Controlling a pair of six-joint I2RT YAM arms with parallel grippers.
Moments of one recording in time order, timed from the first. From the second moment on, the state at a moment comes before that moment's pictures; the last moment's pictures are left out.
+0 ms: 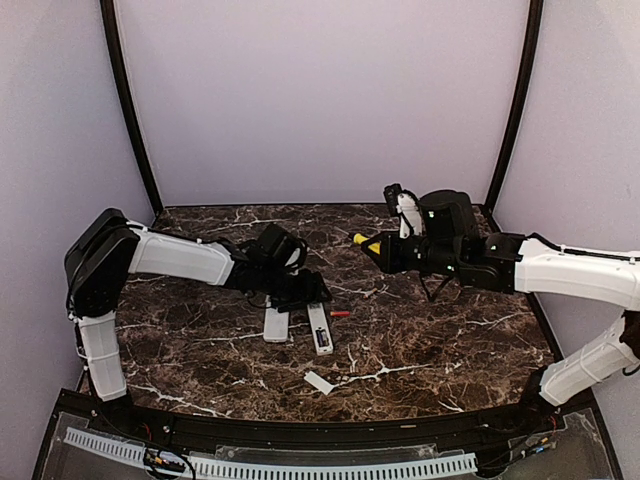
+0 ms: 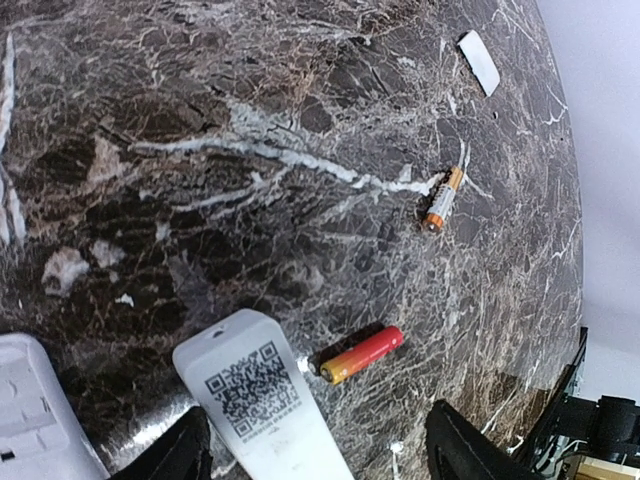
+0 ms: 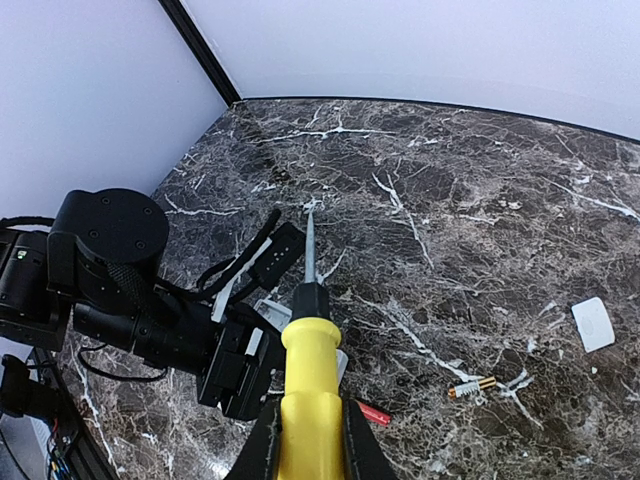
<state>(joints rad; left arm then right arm) -0.79 1.93 1.20 -0.15 0.23 -0.81 0.87 1.33 0.98 -0.09 0.08 0.45</state>
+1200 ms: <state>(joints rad) -0.78 2.03 1.27 -0.07 0.30 -0.70 0.87 1.34 0.98 -0.11 0.09 0.46</state>
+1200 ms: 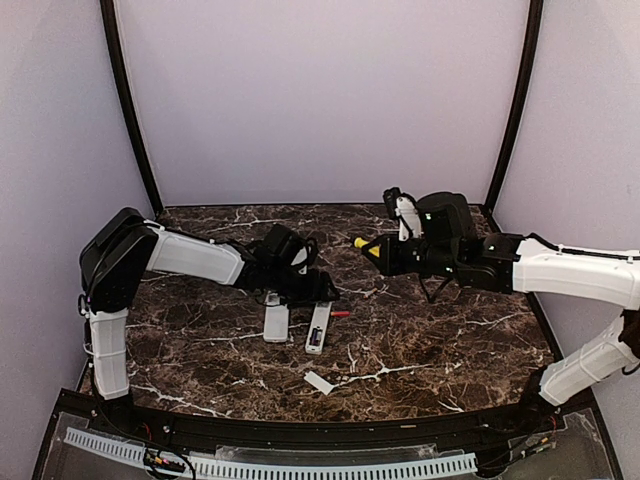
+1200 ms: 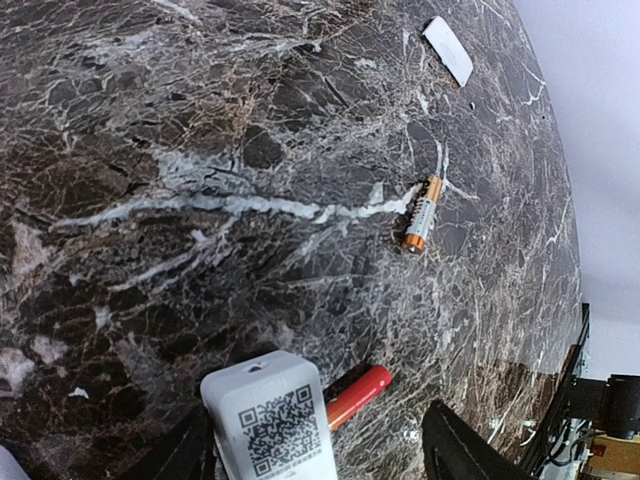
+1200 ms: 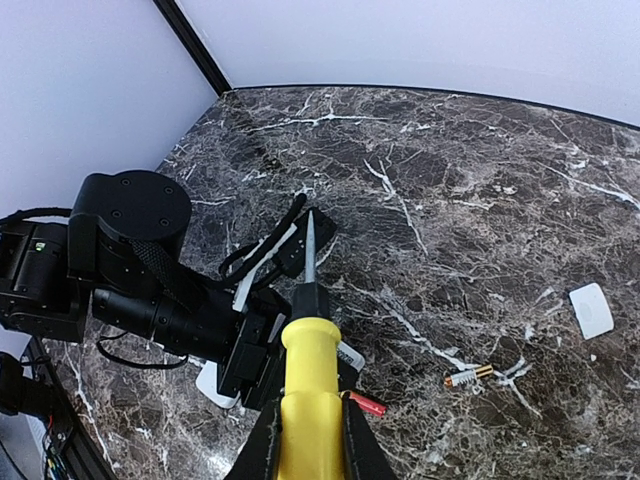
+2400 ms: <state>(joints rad) -0.78 1.86 1.09 -0.09 0.31 -0.69 1.00 1.45 1.08 -0.56 -0.19 0.66</state>
